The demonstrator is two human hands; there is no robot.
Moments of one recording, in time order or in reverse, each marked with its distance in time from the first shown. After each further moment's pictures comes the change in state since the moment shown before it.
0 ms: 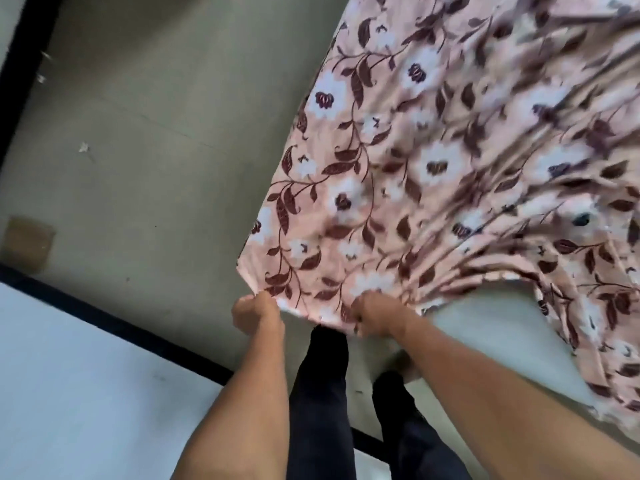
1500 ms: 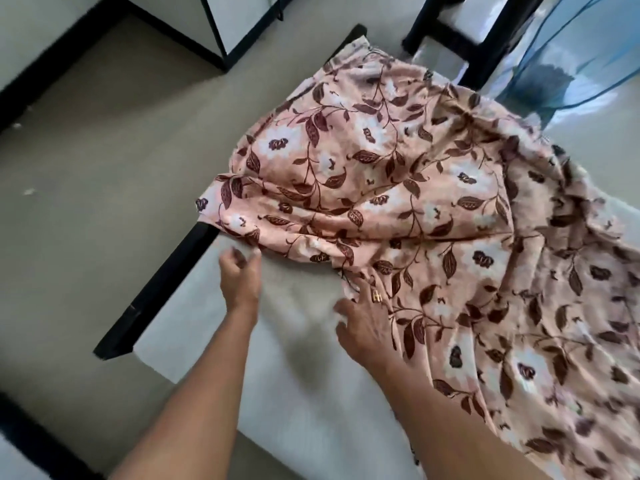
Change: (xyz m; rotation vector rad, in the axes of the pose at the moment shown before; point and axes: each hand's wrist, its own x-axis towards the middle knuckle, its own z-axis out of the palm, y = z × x) left_hand -0.195 0.166 0.186 -0.314 -0.374 0.459; right_hand -0.035 0.250 -0.137 0.065 0.709 0.157
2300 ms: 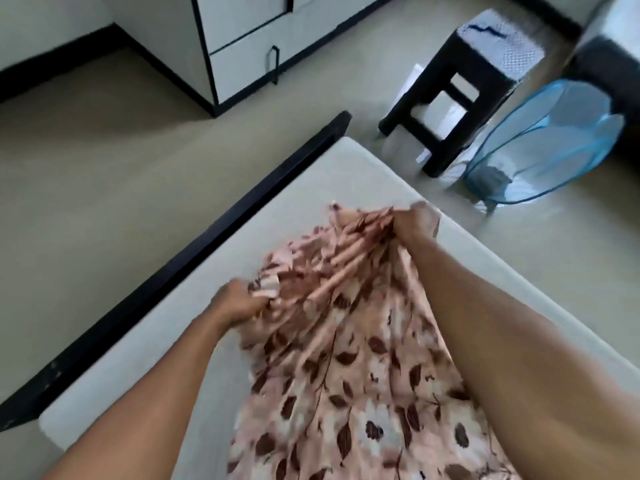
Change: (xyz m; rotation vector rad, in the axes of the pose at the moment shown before) left_hand 0.027 0.087 0.045 0.648 -0.523 0.095; right_hand 0.218 0.037 -0.274 0.467 0.420 0.487
